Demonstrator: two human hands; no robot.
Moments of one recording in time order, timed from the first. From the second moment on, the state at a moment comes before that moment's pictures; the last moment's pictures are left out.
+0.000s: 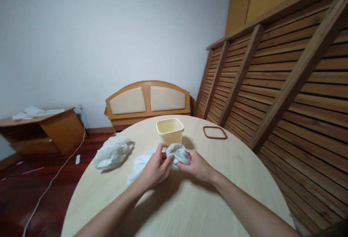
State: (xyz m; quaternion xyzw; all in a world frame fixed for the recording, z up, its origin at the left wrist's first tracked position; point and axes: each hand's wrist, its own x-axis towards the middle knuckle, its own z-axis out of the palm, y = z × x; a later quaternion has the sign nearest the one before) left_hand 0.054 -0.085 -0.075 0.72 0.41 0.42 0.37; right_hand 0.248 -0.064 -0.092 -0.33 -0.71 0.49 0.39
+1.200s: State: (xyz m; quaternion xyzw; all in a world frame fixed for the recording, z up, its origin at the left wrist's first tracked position) left_hand 0.049 -0.088 -0.073 0.75 0.52 0.39 0.14; right_hand 0.240 -0.074 -0.085 -0.31 -0.77 0.32 0.45
